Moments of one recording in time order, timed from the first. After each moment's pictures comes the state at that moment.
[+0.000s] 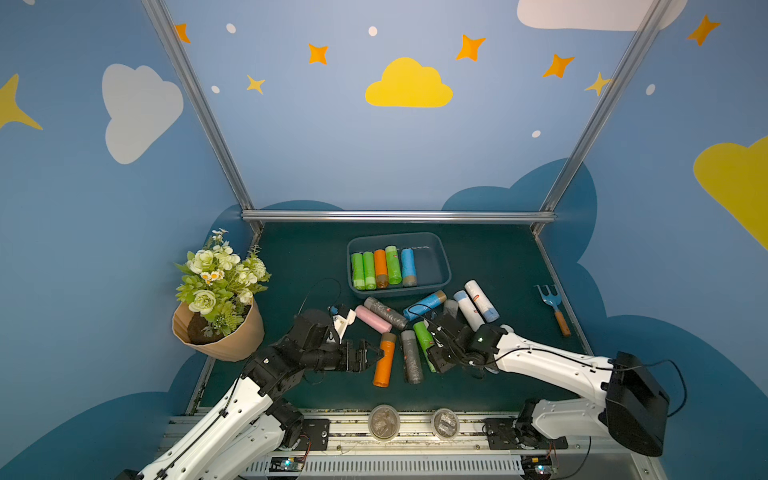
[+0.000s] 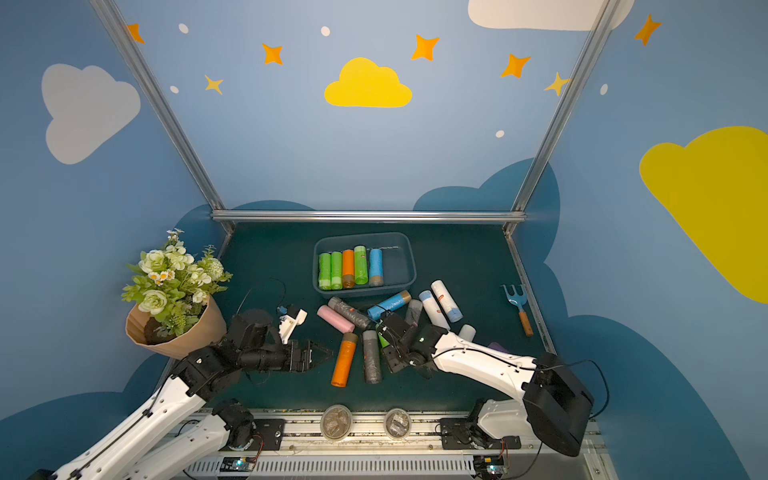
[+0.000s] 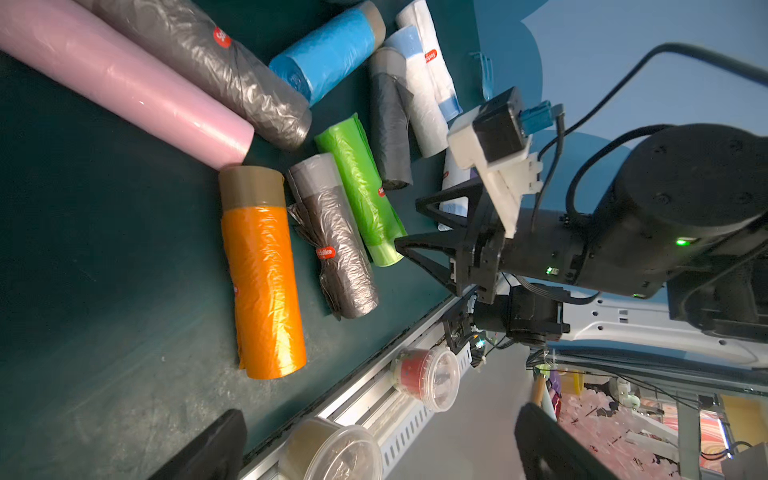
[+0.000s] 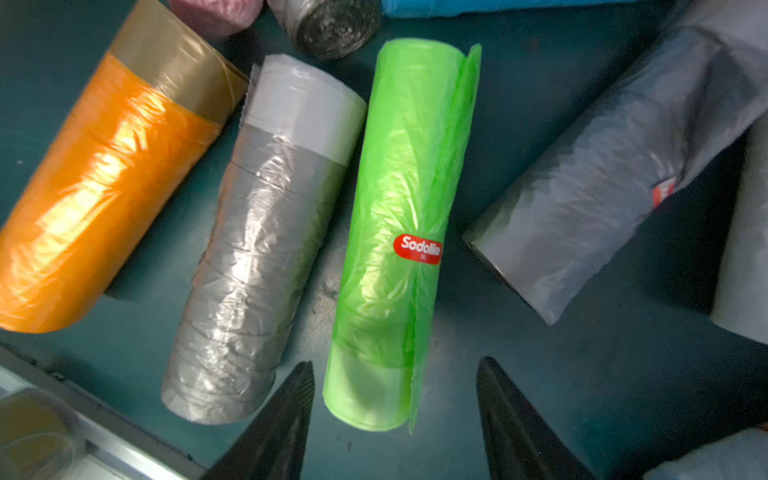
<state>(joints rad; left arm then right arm) -0.61 0.71 0.65 -0.67 0.51 -0.71 0.99 1.33 0.78 -0.64 0.13 0.40</state>
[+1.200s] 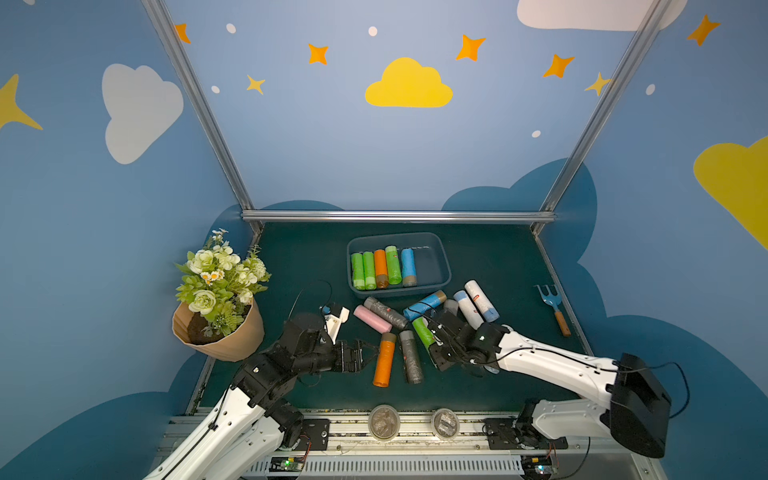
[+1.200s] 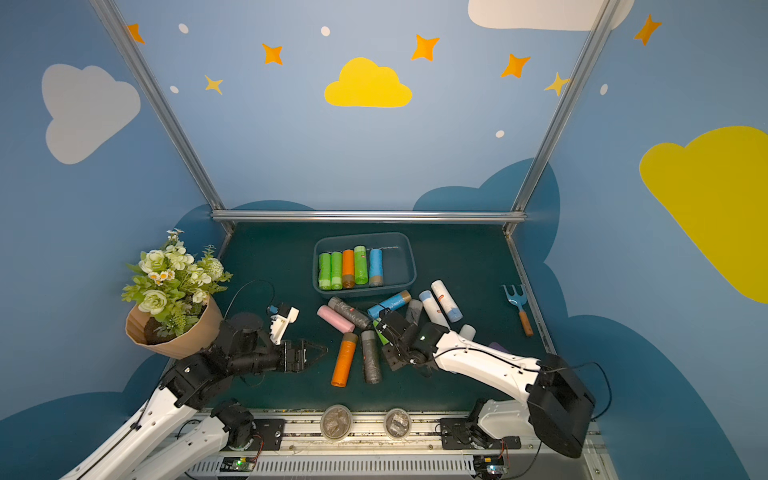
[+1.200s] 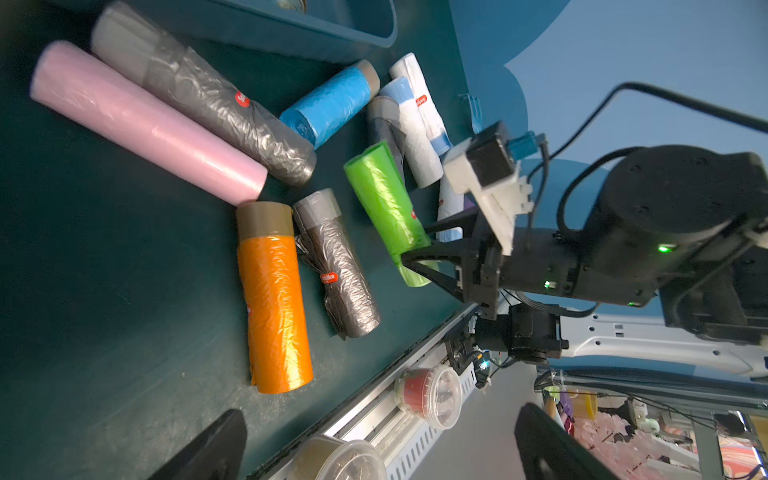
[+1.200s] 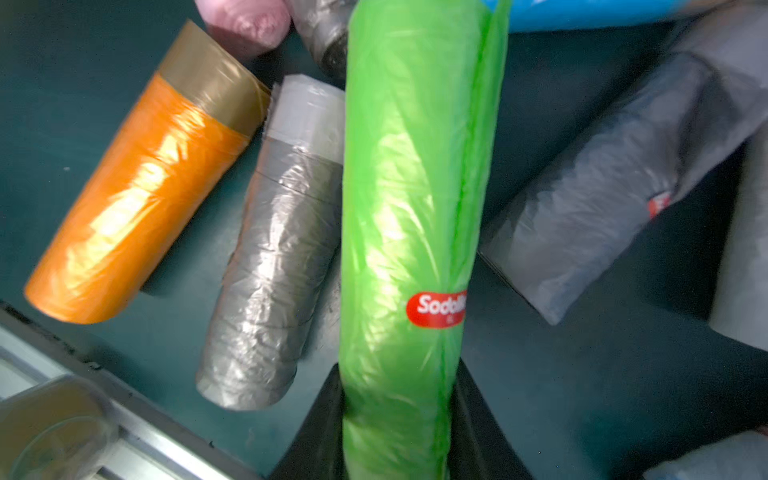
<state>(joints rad) -0.59 0.62 0.65 -0.68 0.43 -0.70 0.99 1.26 0.81 -0.69 0.11 0.39</state>
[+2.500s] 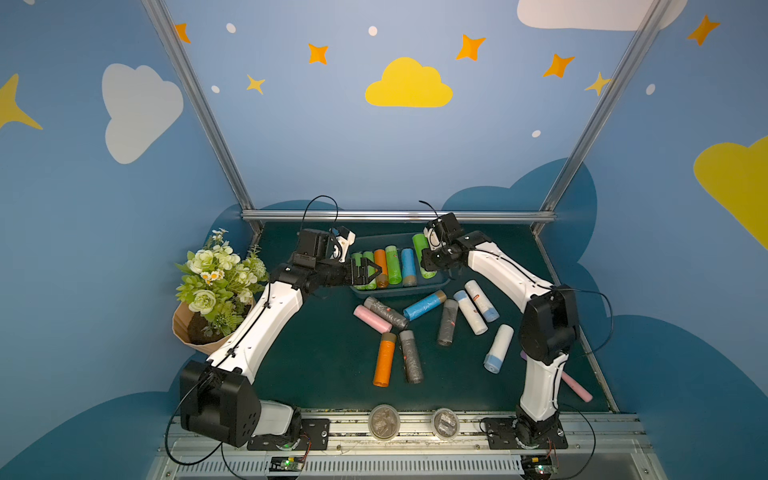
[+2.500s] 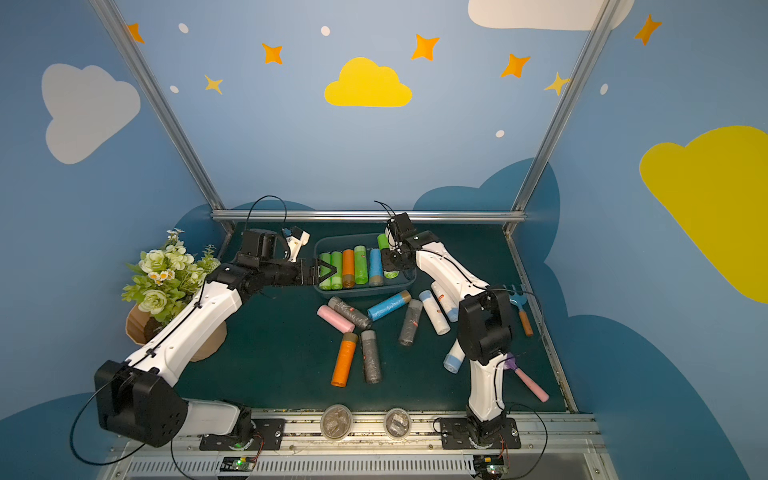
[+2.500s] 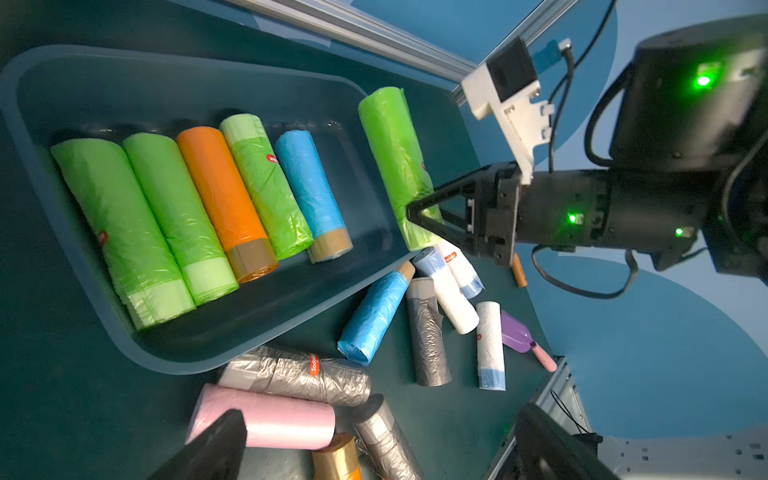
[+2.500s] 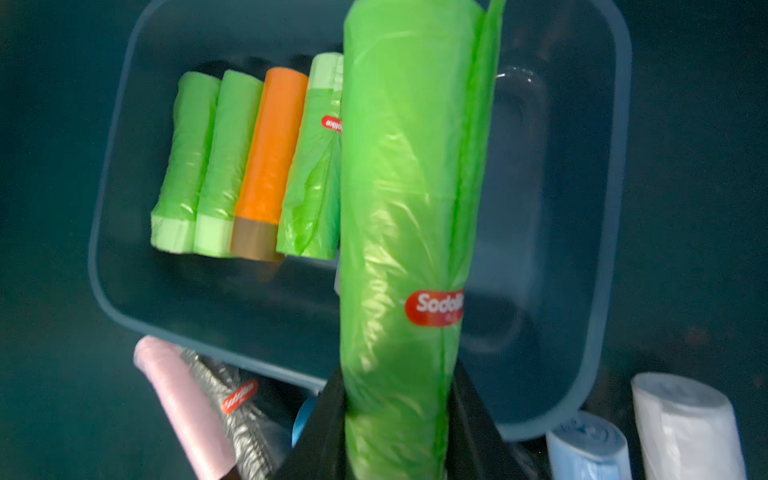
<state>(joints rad) -0.25 1.37 1.19 -0.52 0.57 -0.35 0.51 2.01 1.77 -0.76 -0.09 0.25</state>
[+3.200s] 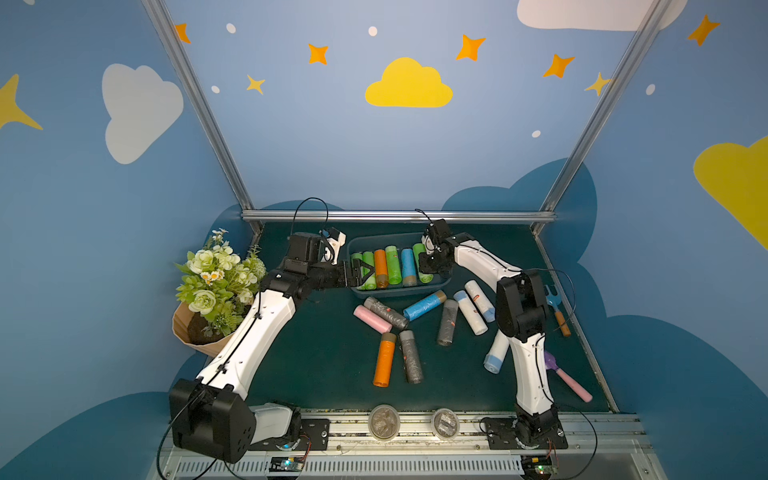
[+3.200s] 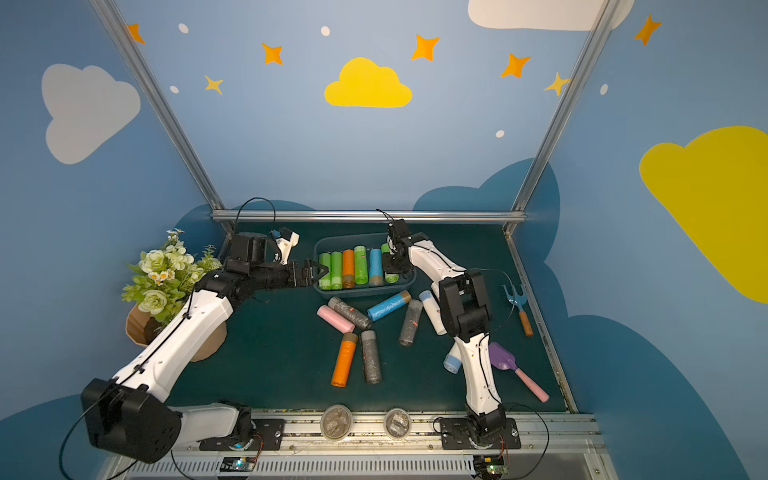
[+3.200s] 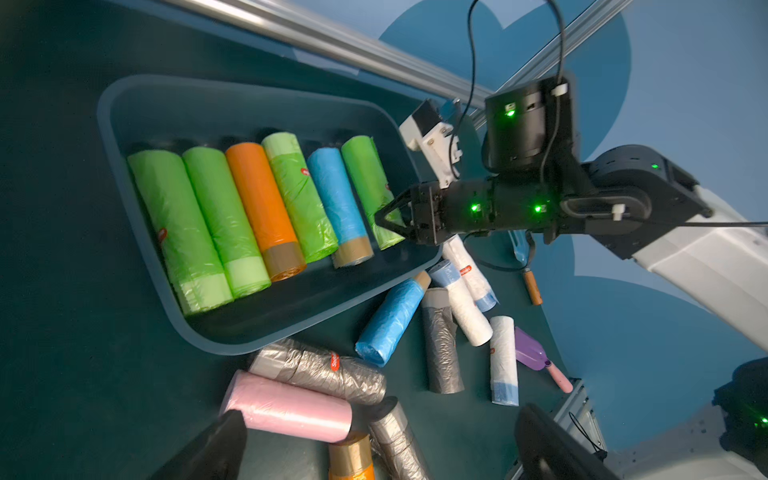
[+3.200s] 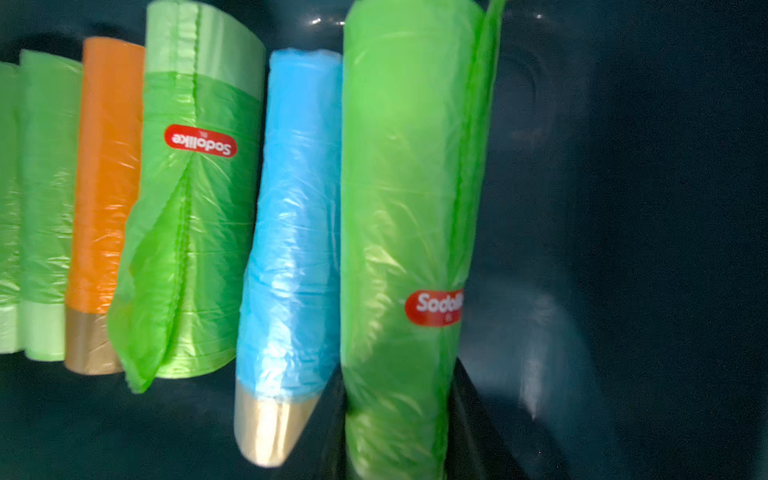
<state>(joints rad) -0.22 1.32 1.17 -0.56 0.52 -0.36 0.47 2.26 1.90 -0.76 -0.11 0.27</state>
